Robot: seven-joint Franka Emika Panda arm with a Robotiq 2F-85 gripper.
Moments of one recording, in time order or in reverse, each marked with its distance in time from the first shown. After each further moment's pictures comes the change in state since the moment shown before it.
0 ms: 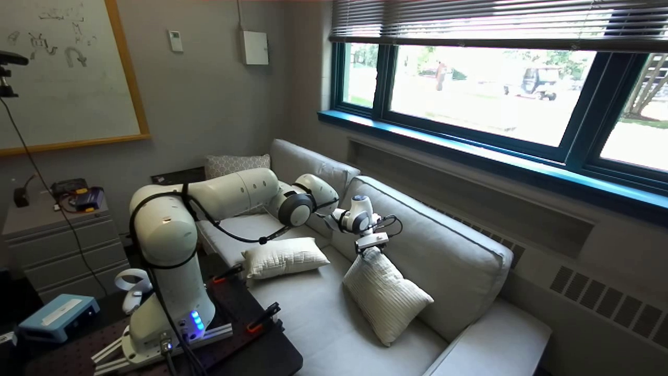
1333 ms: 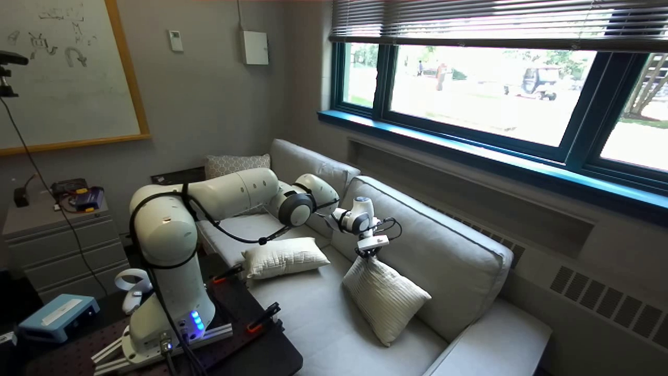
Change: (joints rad) arm 0.000 -0.002 -0.006 -0.005 0.052 -0.087 -0.087
